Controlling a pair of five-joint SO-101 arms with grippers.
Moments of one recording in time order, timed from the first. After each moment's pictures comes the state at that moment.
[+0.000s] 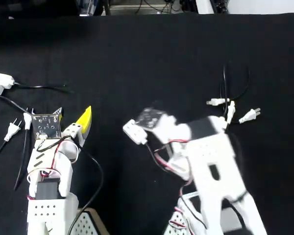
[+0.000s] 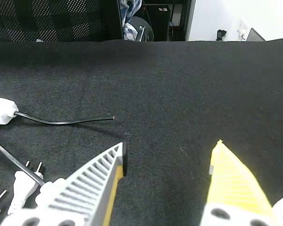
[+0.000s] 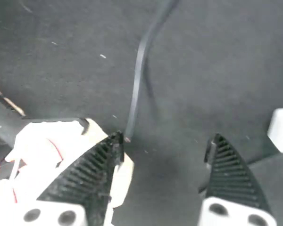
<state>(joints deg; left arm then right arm) -7.1 -95.9 96.8 25.5 -1.0 -11.1 -40.4 45.5 96.5 44.8</state>
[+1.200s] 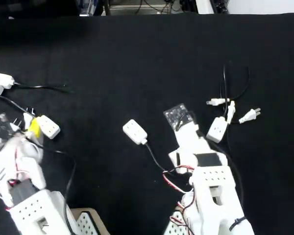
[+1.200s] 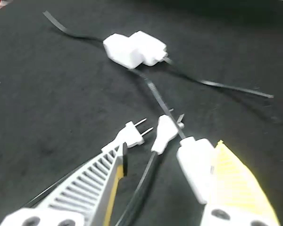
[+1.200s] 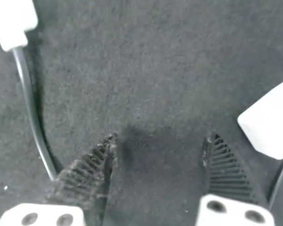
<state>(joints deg) -38.6 -85.2 85.6 37.8 -5.2 -3.9 -52.7 81.4 48.6 23.0</state>
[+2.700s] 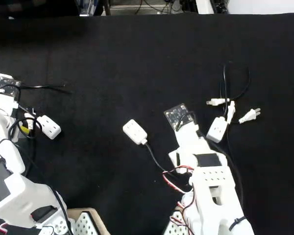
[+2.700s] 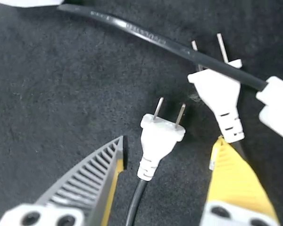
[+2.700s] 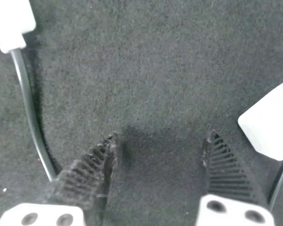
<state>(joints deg) -43.4 3.2 32.1 36.8 -50.9 -4.0 -52.7 81.9 47.8 23.0</state>
